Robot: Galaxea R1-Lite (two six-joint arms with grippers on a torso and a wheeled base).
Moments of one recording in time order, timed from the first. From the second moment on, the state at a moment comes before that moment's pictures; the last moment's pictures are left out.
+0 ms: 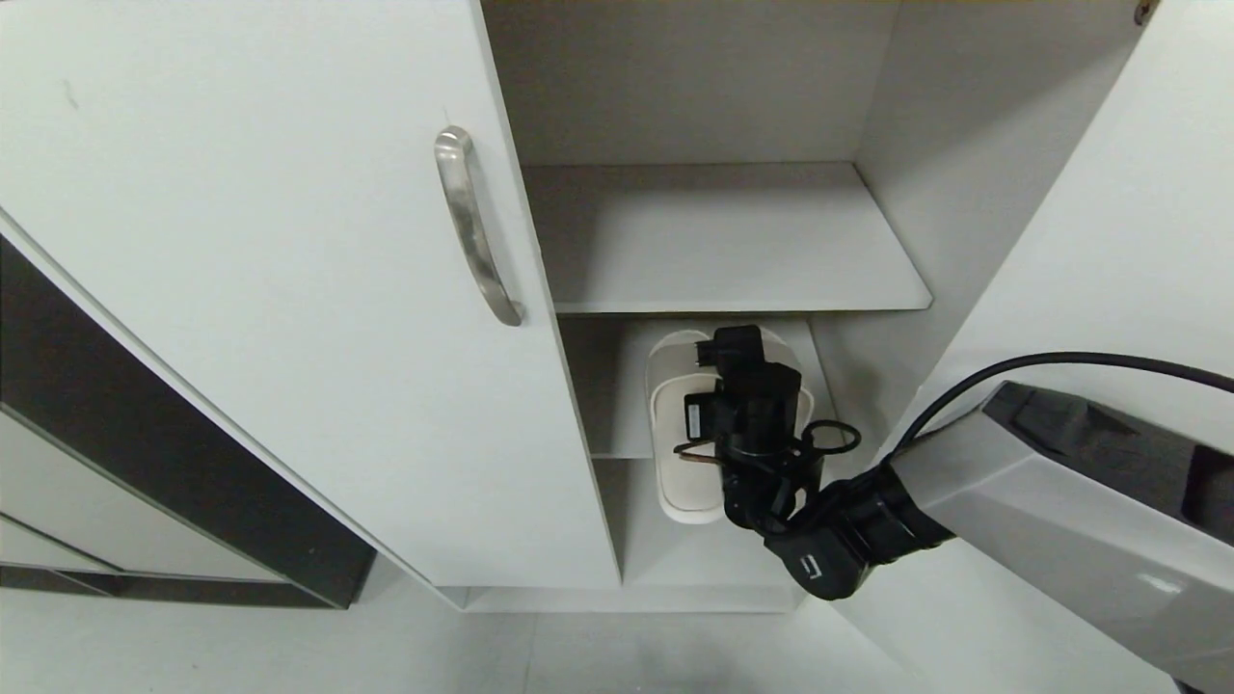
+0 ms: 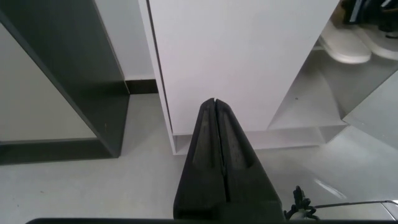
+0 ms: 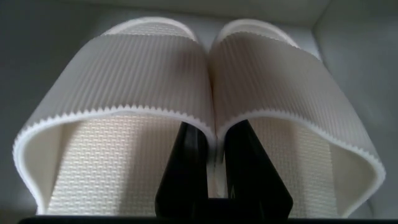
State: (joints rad) left arm 0.00 0.00 0.00 0.00 -0.05 0.01; right arm 0.74 2.32 -1.34 -1.02 -0.74 -0.05
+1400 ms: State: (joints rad) left arm 0.00 0.00 0.00 0.00 -0.05 0.01; right arm 0.71 2.44 -1.54 -0.90 -0.72 -0.06
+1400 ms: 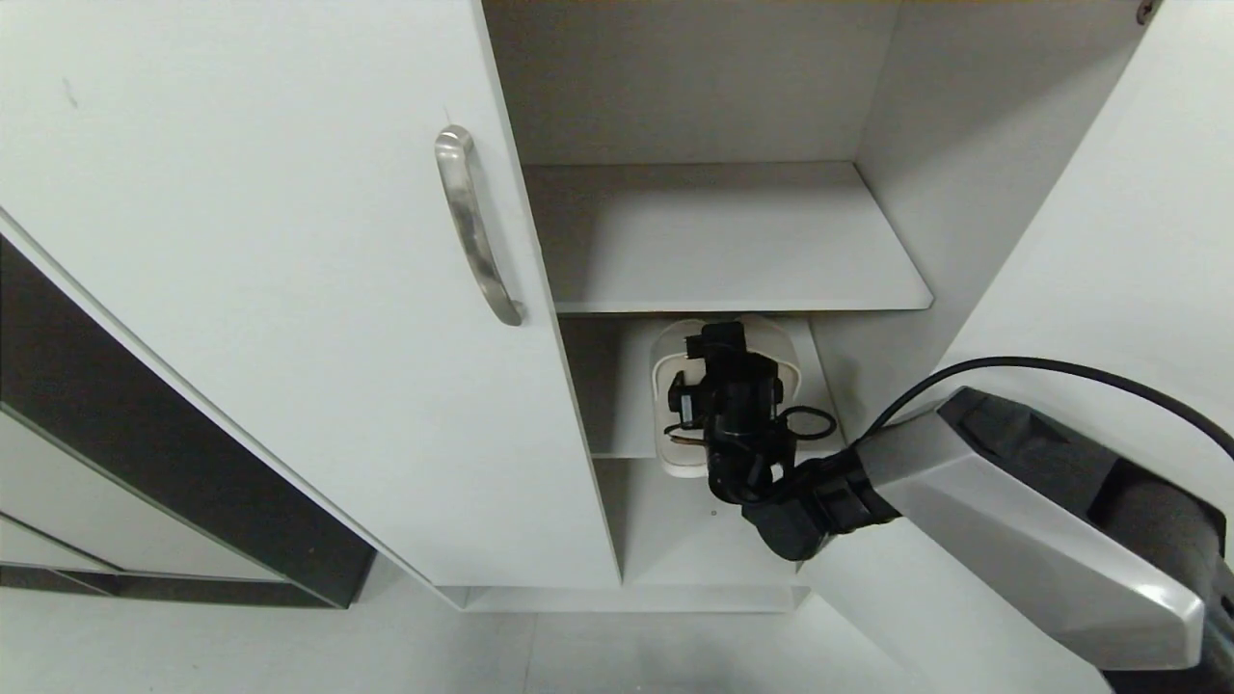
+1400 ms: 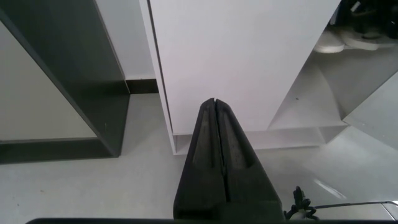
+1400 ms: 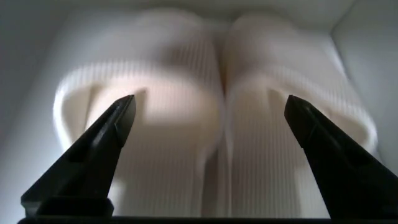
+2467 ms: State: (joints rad) left arm 0.00 0.00 0.00 0.00 -0.05 0.03; right arm 0.86 2.02 -0.80 -1.24 -0.55 -0.05
